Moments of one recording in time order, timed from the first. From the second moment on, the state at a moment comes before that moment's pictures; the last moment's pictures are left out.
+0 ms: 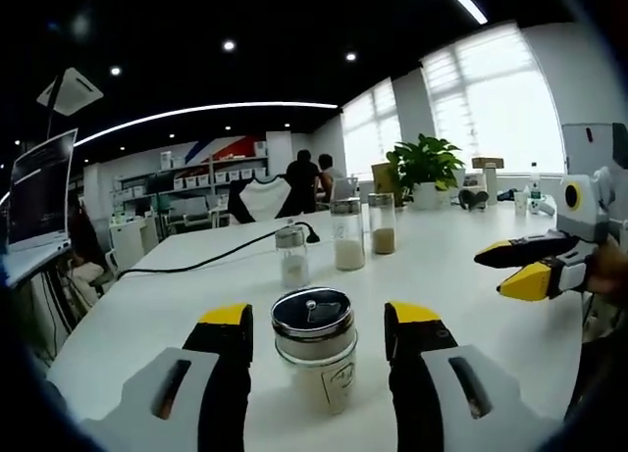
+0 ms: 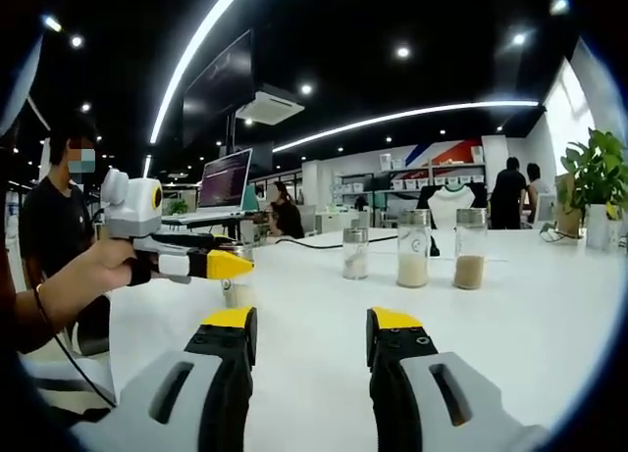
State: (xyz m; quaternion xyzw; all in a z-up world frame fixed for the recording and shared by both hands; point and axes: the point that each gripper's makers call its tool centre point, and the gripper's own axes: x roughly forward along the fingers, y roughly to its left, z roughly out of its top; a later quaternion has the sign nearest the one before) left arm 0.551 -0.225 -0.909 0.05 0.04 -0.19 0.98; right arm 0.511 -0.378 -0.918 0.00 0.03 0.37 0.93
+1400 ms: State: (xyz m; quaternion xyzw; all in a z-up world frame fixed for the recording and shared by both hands) left arm 0.555 -0.239 -0.886 0.03 0.03 -0.16 0.99; right arm 0.514 -0.425 -0.900 0.04 0.02 0.34 0.94
